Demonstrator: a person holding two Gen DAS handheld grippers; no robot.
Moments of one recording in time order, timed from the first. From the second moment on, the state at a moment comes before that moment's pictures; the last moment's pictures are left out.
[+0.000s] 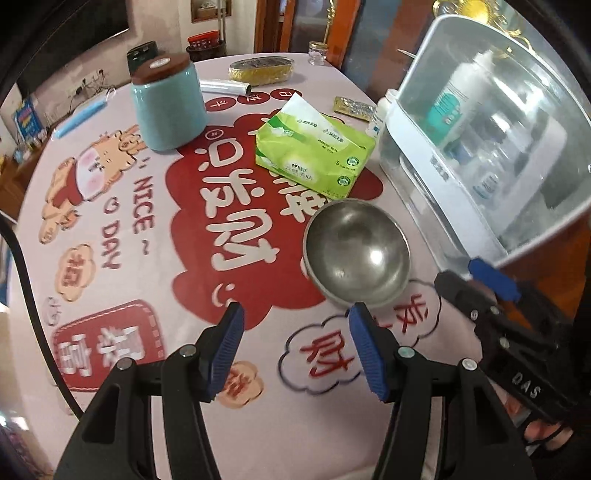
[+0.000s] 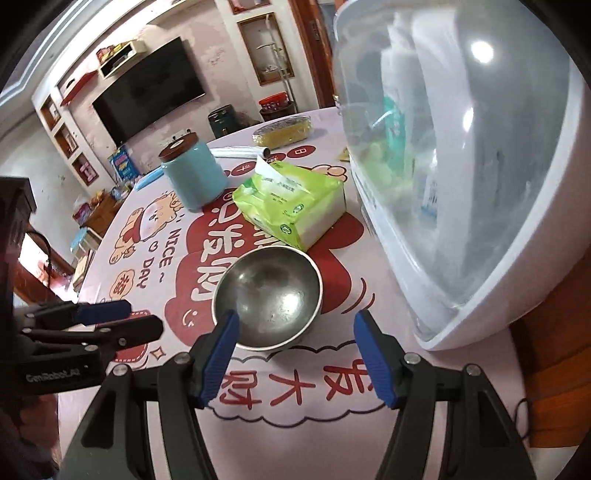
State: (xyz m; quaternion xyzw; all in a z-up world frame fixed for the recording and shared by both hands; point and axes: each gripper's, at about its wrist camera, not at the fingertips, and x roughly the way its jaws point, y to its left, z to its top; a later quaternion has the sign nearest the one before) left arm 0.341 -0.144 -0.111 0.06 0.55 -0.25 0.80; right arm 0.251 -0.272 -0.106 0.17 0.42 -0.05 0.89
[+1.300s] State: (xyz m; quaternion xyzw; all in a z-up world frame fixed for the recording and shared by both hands) left arm 0.353 -0.173 -0.205 -0.02 0.61 -0.28 0.74; right arm 0.263 -0.274 -0.169 0.26 0.47 -0.03 0.84
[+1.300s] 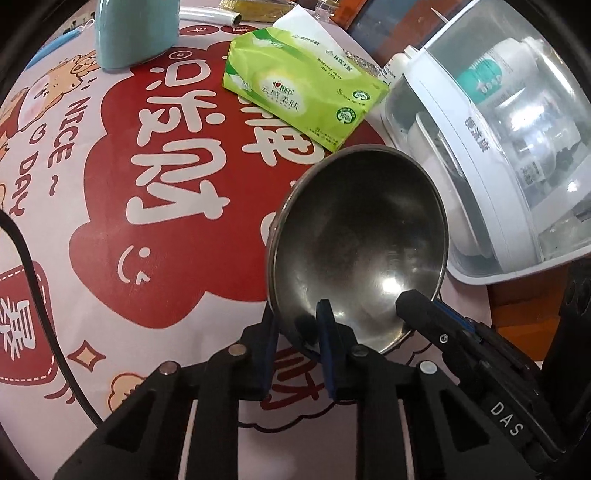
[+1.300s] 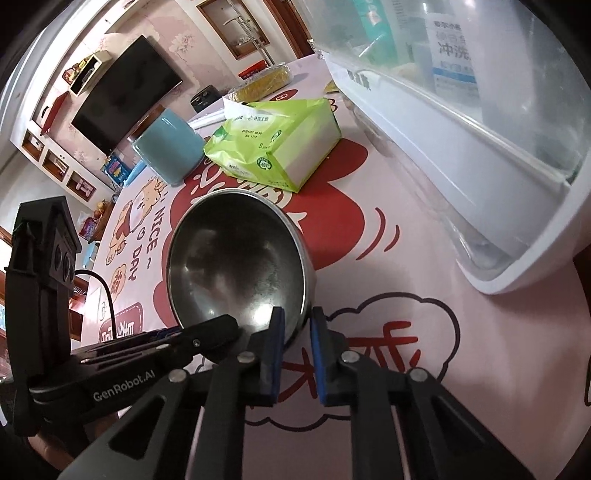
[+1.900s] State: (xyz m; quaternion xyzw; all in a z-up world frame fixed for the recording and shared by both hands) left arm 0.287 -0.141 -0.183 0.01 0.62 -0.25 0.74; right arm 0.220 -0.236 -0.150 0.23 0.52 -0.01 0.82
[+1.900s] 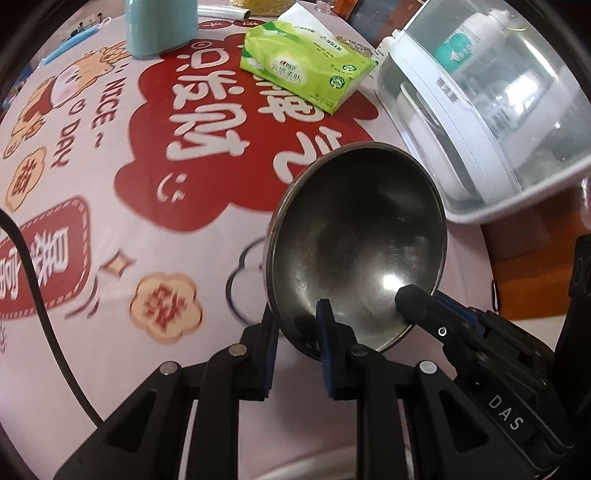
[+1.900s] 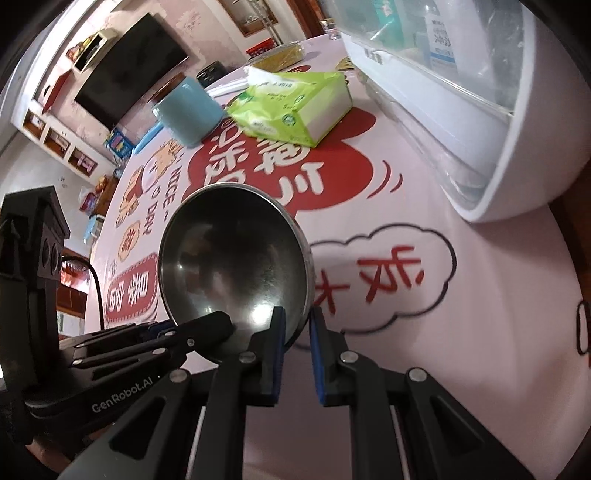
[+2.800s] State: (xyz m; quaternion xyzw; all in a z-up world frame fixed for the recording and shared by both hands) left arm 0.130 -0.091 -0.108 0.04 0.58 -0.32 0.75; right arm 0.071 -0.194 -0.077 0.18 0.50 -0.04 0.84
